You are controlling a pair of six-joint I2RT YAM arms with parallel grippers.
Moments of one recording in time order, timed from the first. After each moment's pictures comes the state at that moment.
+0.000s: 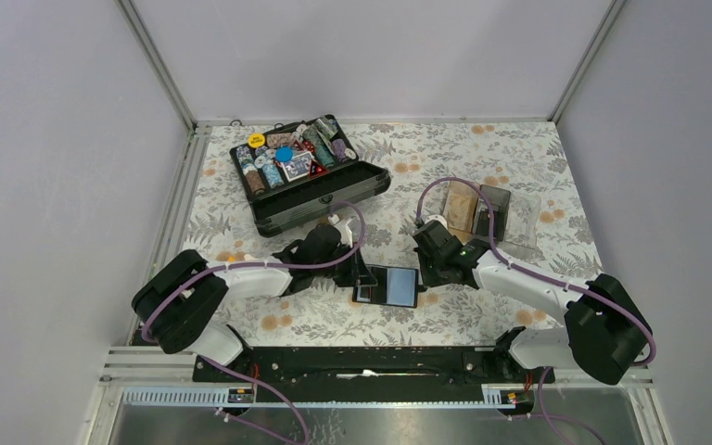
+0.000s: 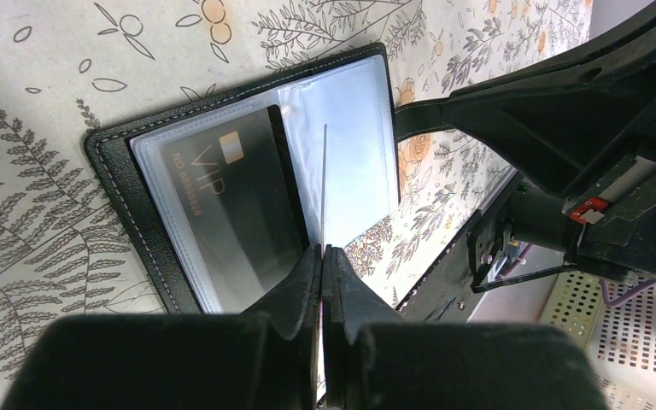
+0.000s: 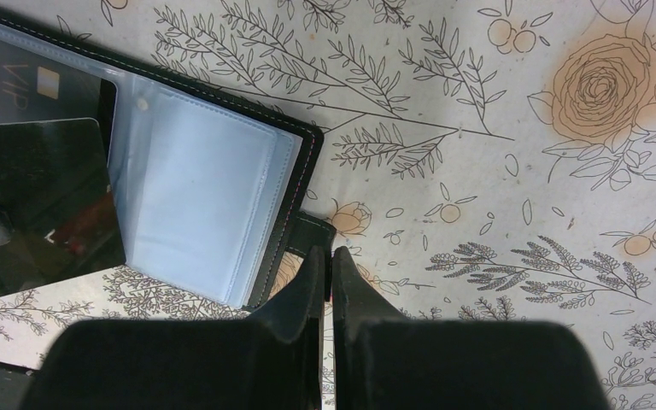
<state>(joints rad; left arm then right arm) -0.78 1.49 0.58 0.24 0.36 -0.83 0.74 1.30 0.70 -0.51 0.16 0.47</state>
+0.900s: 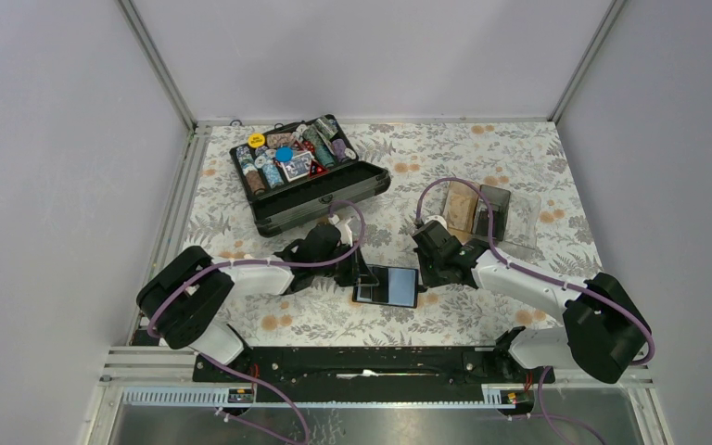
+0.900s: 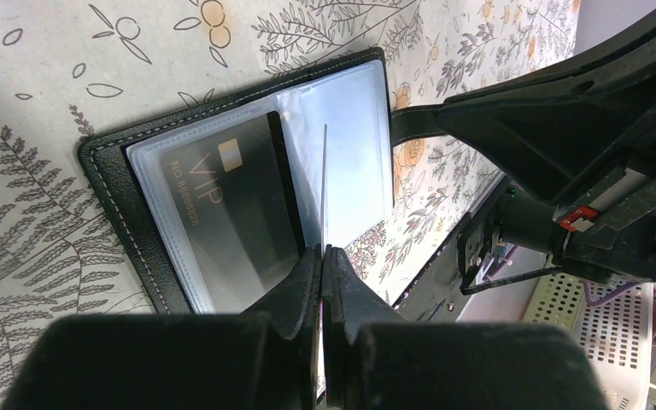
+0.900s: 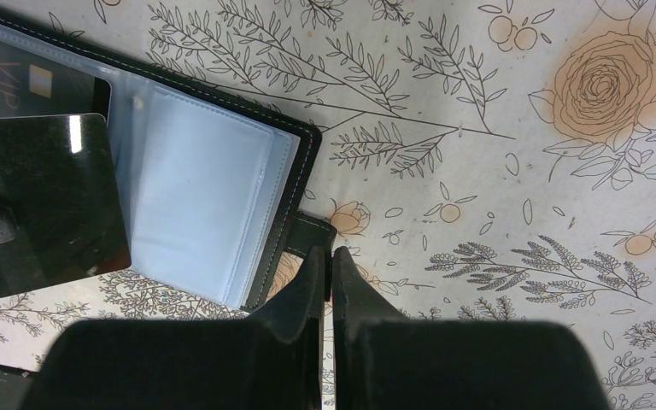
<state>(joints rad) -0.77 1.52 0.58 0.28 0.40 -0.86 0.74 1.31 0.70 -0.51 0.16 0.47</state>
